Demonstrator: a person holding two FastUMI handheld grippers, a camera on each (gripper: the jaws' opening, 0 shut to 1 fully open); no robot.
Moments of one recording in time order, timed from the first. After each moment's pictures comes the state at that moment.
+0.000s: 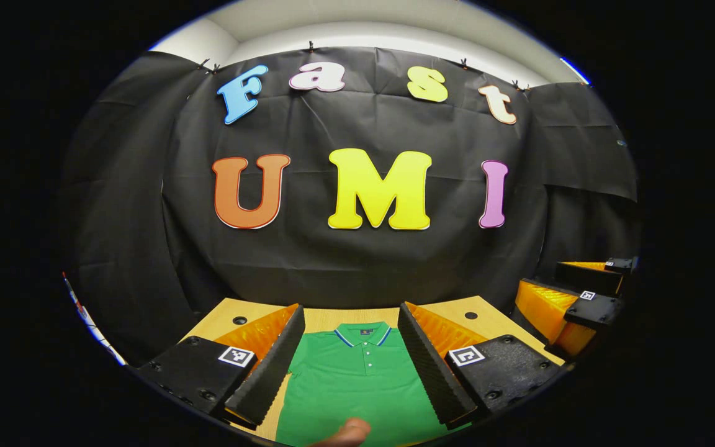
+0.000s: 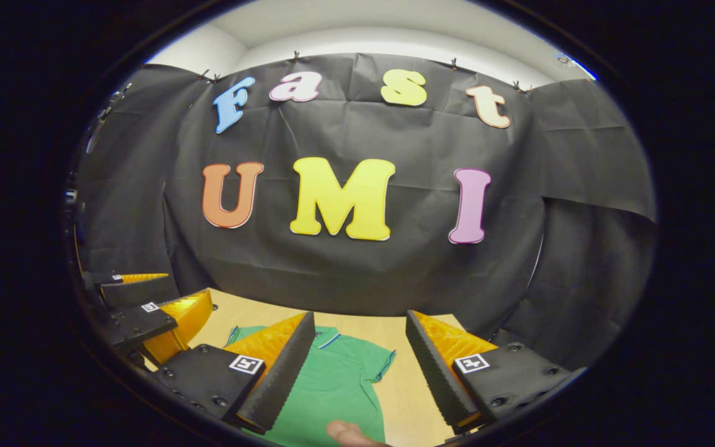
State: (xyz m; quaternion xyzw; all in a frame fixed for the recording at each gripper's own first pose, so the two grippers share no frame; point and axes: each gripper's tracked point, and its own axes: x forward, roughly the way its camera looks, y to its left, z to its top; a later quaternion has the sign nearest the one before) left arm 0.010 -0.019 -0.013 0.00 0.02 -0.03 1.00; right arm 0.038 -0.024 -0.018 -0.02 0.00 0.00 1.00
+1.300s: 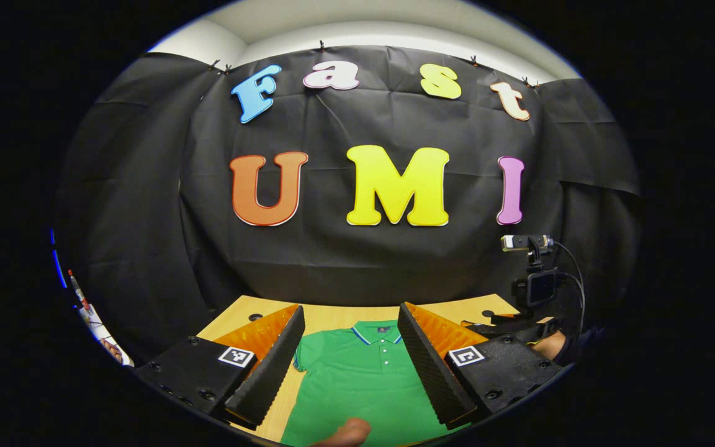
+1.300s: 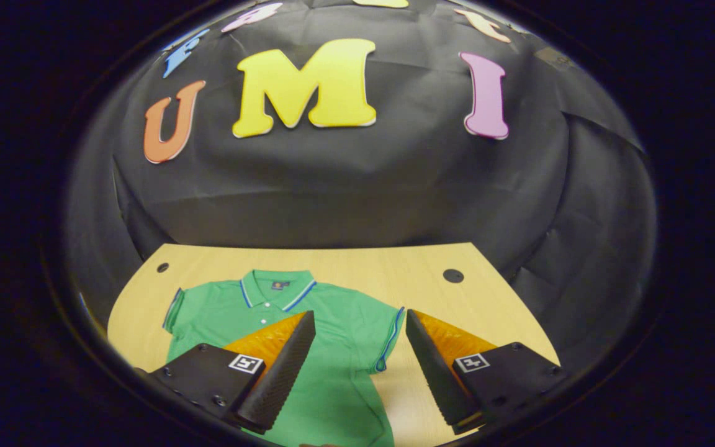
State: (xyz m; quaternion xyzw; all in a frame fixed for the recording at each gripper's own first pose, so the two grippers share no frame) left arm 0.005 0.005 -0.020 0.00 0.02 0.03 1.00; right arm 0.275 -0.077 -0.217 0.03 0.20 -0.03 0.98
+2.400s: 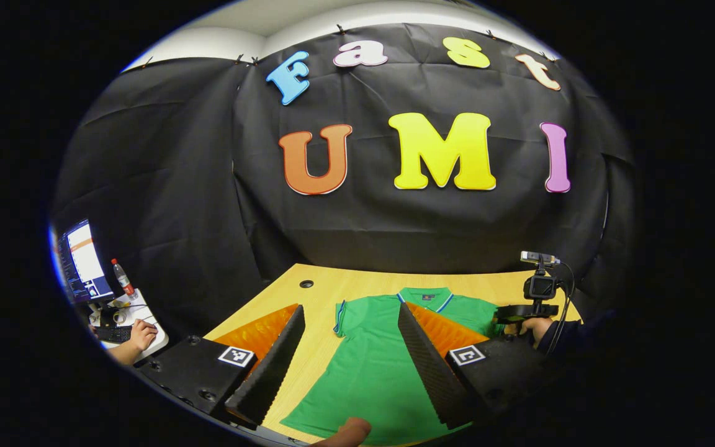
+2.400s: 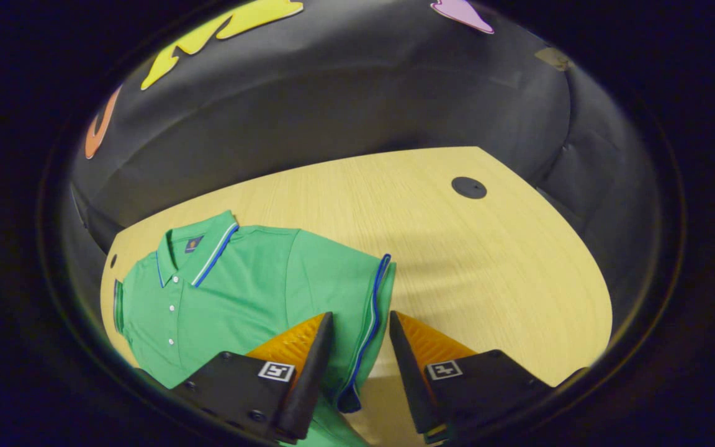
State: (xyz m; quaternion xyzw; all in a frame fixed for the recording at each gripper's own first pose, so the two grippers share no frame) left arm -0.036 0.024 -0.046 0.01 0.09 0.16 0.98; right arm 0.368 -0.121 -0.360 0.10 0.35 -0.07 0.93
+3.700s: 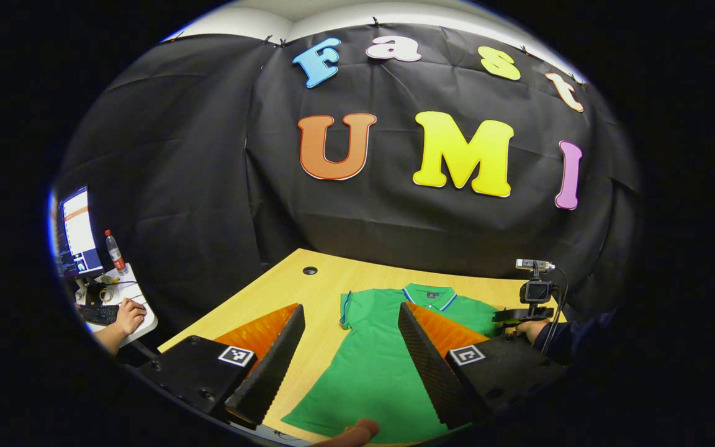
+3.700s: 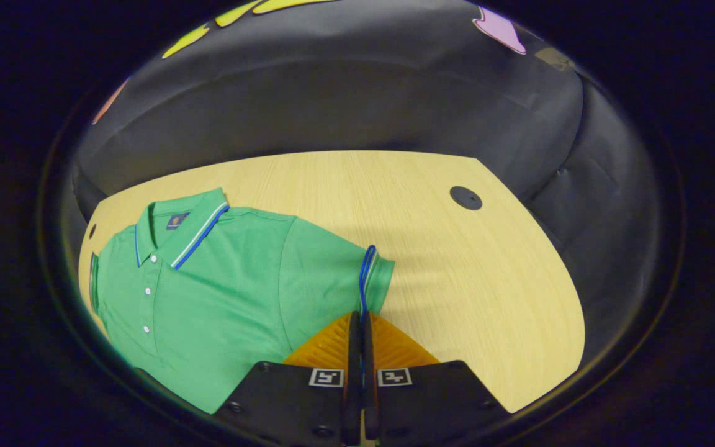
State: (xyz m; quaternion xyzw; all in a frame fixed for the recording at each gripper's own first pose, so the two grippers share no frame) left arm -0.050 0.067 -0.056 -0.05 0.11 0.15 0.98; right arm 0.368 -0.121 -0.362 0.02 0.36 -0.11 0.93
